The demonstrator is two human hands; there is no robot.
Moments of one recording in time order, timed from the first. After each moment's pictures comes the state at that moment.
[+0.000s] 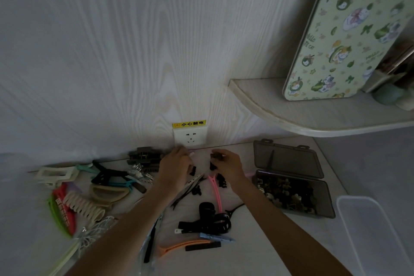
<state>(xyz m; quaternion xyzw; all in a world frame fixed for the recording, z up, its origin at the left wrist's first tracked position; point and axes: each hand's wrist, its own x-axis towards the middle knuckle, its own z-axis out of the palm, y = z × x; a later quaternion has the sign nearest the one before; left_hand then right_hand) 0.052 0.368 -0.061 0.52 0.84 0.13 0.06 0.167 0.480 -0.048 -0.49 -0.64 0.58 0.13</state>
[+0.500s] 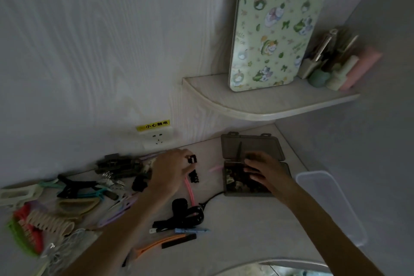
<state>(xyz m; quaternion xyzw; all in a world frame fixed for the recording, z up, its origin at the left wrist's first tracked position) 0.109 0.394 -0.023 0.52 0.81 0.22 0.13 0.318 0.513 0.035 -0.52 -0.49 0.69 0.14</state>
